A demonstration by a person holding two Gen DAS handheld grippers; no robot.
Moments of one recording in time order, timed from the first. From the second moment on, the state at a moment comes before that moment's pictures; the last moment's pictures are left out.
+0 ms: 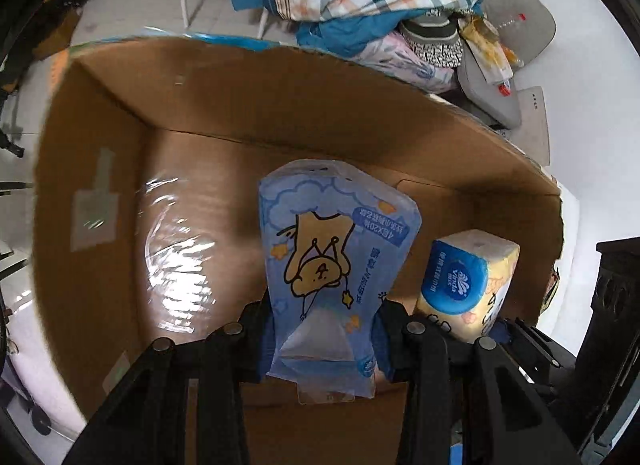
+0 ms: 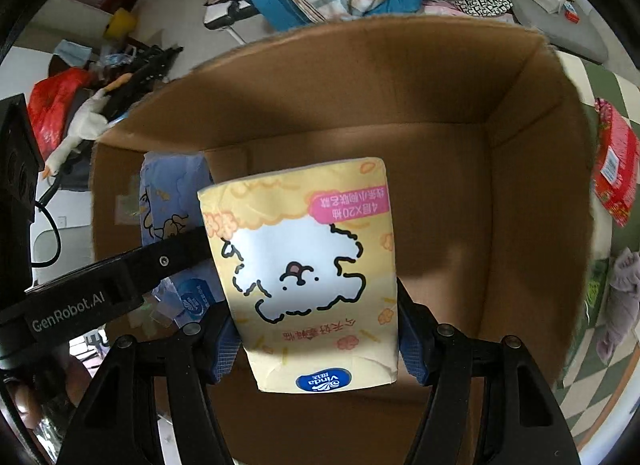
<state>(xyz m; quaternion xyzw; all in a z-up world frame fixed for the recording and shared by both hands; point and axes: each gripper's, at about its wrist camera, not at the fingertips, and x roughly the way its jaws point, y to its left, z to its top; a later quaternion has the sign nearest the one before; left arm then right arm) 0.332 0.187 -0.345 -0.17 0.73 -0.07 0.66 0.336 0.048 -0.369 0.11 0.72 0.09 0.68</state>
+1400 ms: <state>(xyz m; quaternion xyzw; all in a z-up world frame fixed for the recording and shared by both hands) 0.204 0.211 -0.212 -0.08 0.61 0.00 0.78 0.221 0.051 -0.254 0.01 0.64 0.04 0.76</state>
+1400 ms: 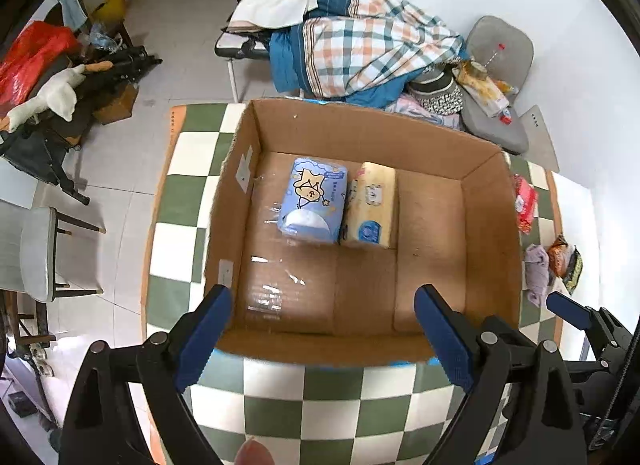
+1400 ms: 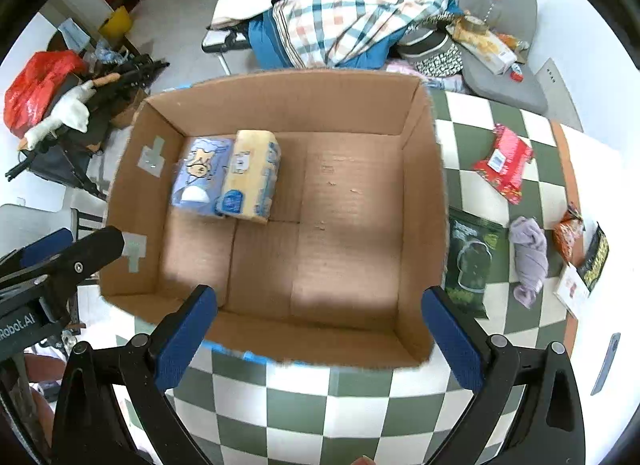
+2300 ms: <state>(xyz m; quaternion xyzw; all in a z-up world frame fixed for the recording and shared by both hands) 0.246 -0.086 -0.229 0.11 0.66 -0.14 0.73 0.166 -0.263 -0.223 0.17 0.63 -0.08 0.75</state>
